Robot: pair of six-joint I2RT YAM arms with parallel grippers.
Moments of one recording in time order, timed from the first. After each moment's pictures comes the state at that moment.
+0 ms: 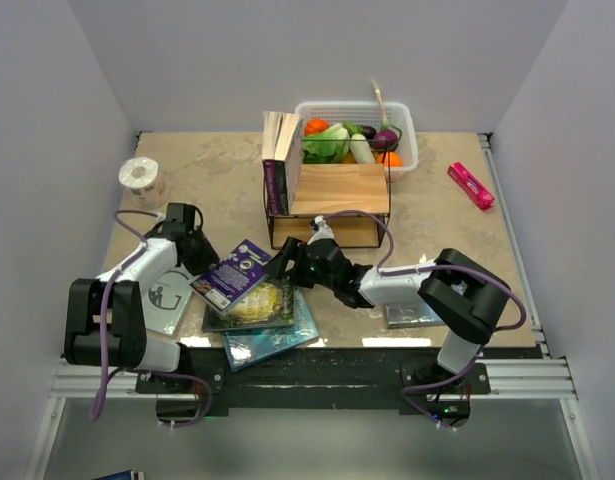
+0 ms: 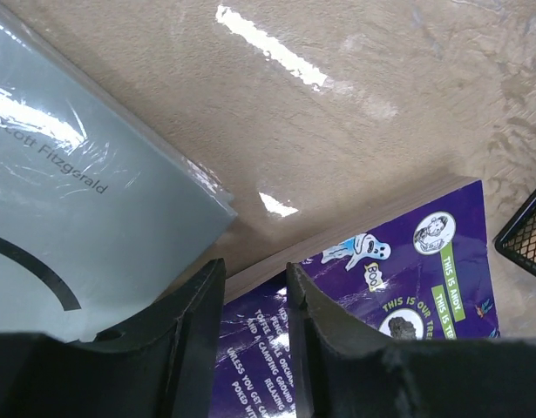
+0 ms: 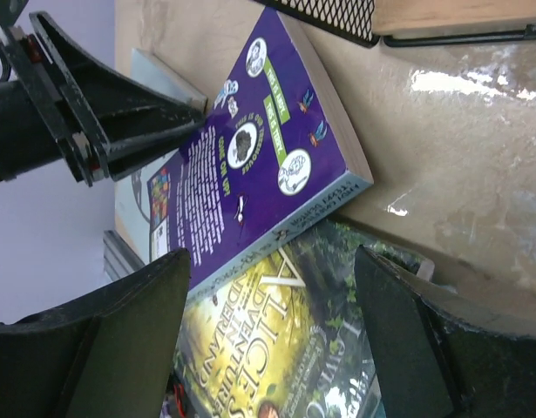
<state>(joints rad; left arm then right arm) -0.05 1.41 0.74 -0.44 0.01 -0.65 0.96 1.72 0.78 0.48 0.06 1.08</state>
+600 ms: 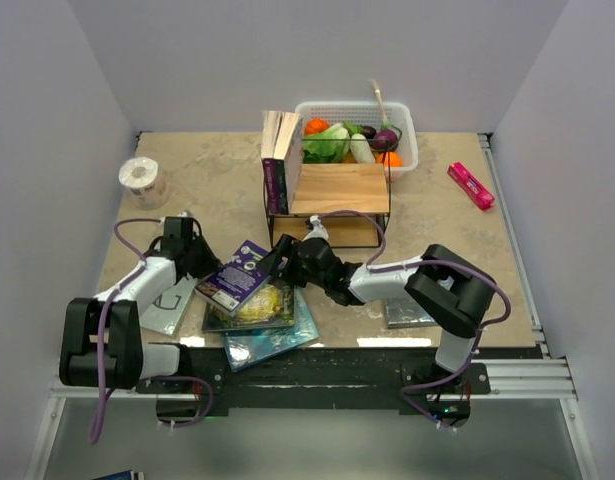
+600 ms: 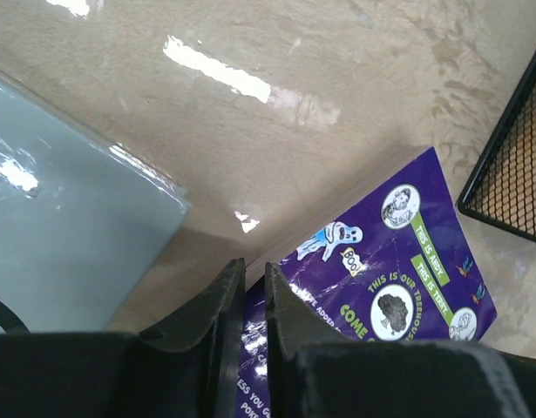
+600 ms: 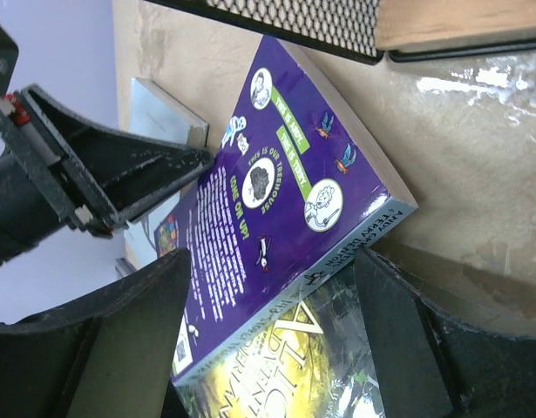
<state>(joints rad) -0.05 1.32 0.59 -0.25 0.12 -0.62 0.98 1.81 0.86 0.47 0.10 1.15</state>
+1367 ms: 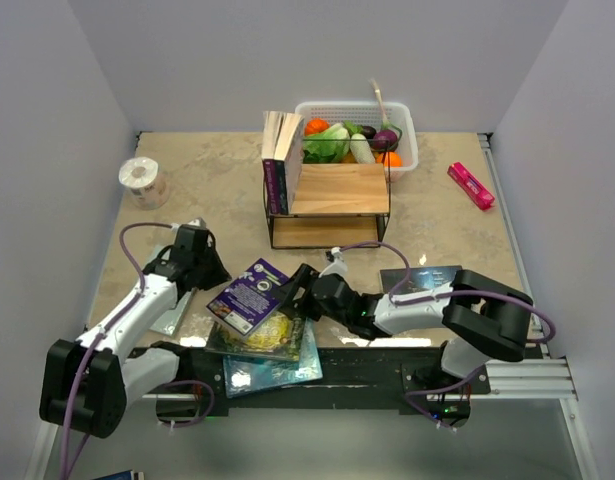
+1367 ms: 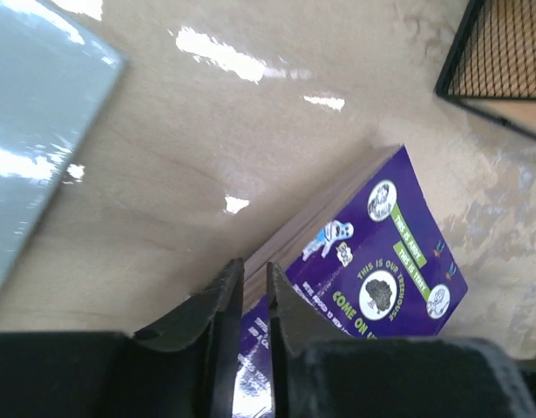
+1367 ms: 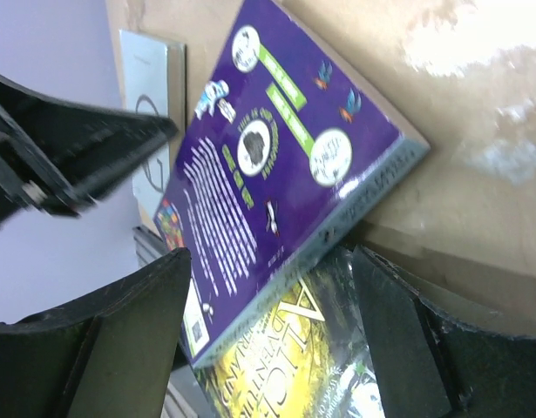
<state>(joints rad) -0.25 1.08 0.56 -0.46 0.01 -0.67 1.15 1.59 0.58 0.47 0.26 1.37</state>
